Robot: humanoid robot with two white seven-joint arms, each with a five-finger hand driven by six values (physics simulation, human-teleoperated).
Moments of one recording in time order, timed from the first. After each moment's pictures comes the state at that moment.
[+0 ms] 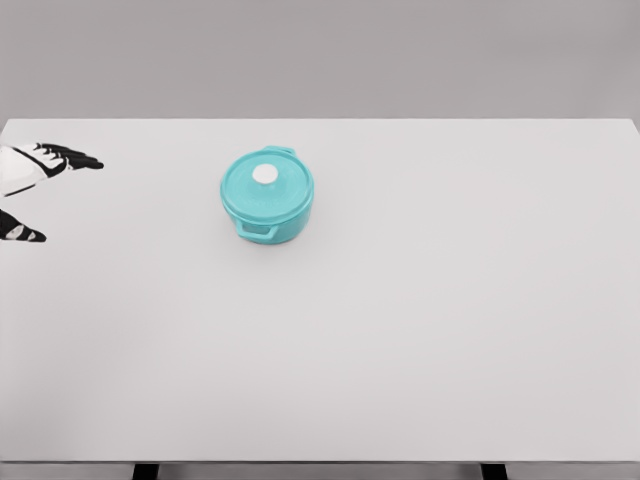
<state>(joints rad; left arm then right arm) -0.35 1.01 -0.25 -1.42 -0.17 -0.61 -0.52 0.06 0.00 0.71 -0.10 0.21 -0.05 0.35</state>
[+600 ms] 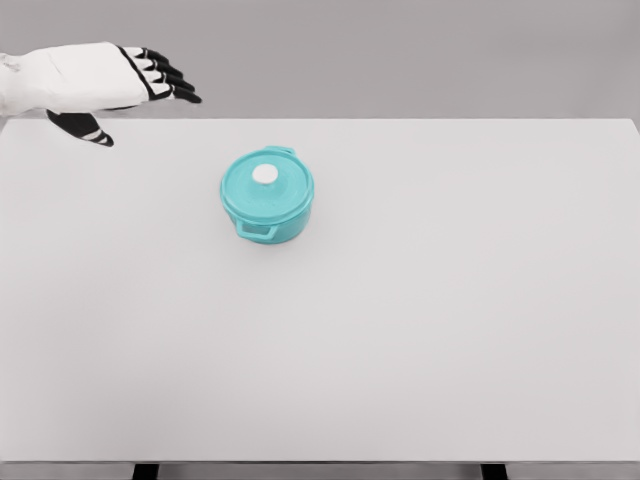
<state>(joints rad) -1.04 0.88 -0.77 -1.45 -0.36 -0.61 -0.58 0.06 0.00 0.71 -0.09 0.21 -0.04 0.35</state>
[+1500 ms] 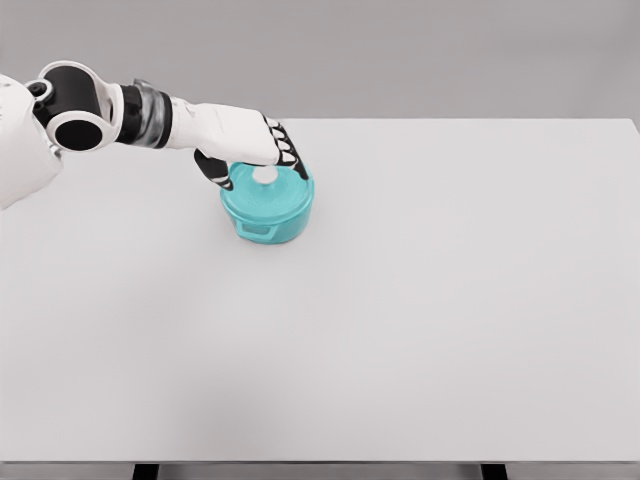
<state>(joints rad) -1.18 0.58 -1.11 -1.25 -0.37 -0.61 -0.61 0.06 0.00 0.71 -0.09 0.21 -0.04 0.35</state>
